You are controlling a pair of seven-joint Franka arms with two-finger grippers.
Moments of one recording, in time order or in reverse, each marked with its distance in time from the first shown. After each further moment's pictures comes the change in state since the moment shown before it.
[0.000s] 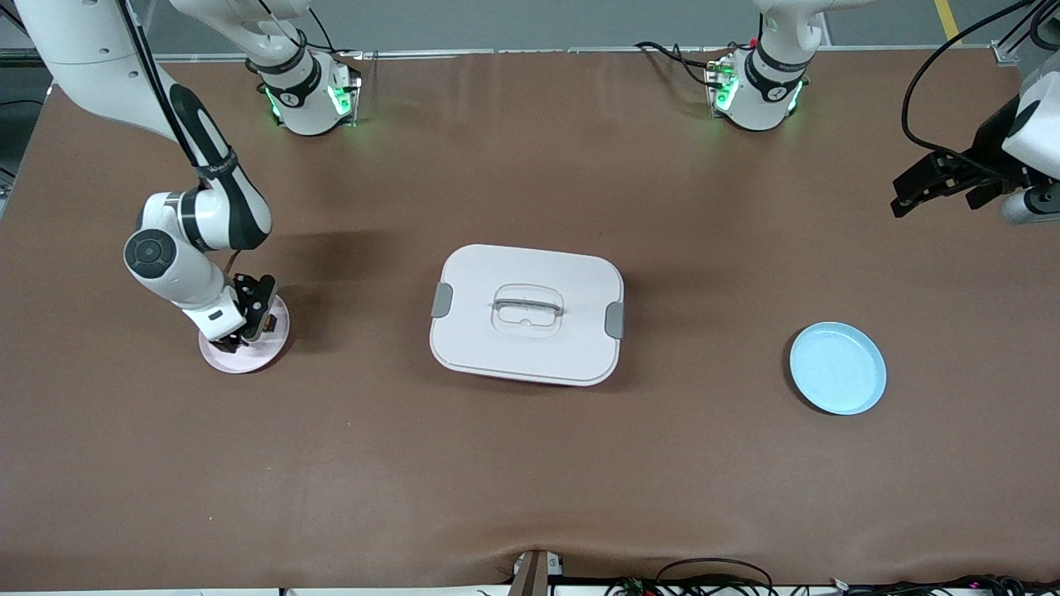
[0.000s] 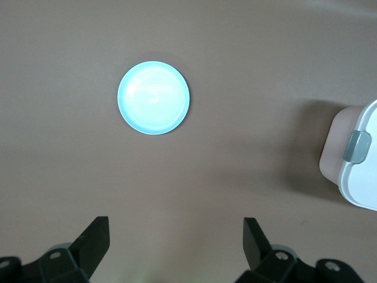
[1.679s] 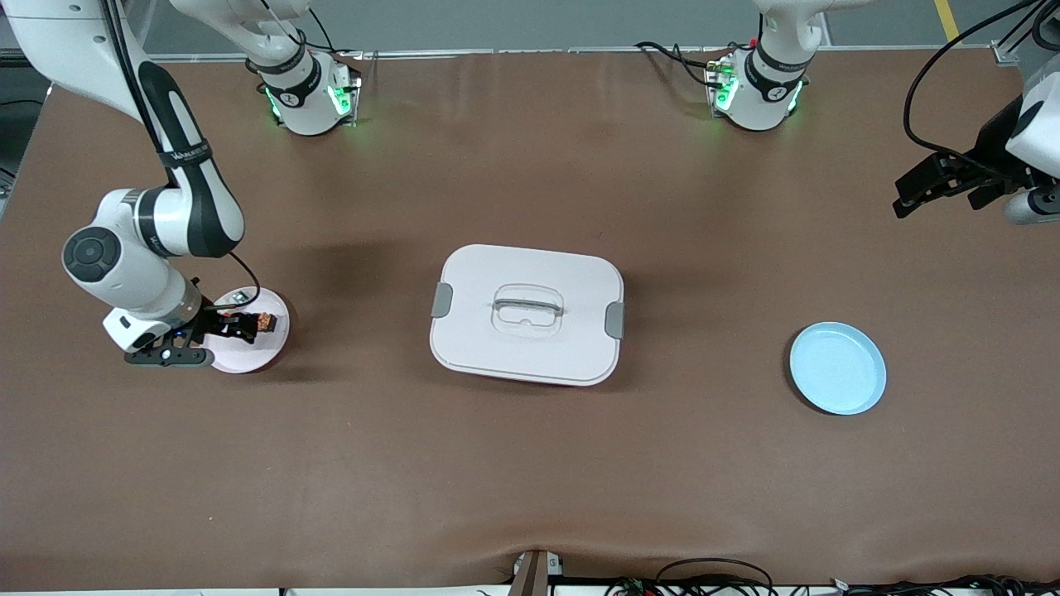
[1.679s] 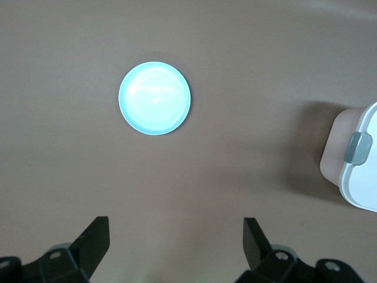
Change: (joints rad) left arm 0.004 0.000 0.000 0.000 0.000 0.002 0.000; right arm -0.002 -0.078 0.013 0.155 0.104 -0.158 1.279
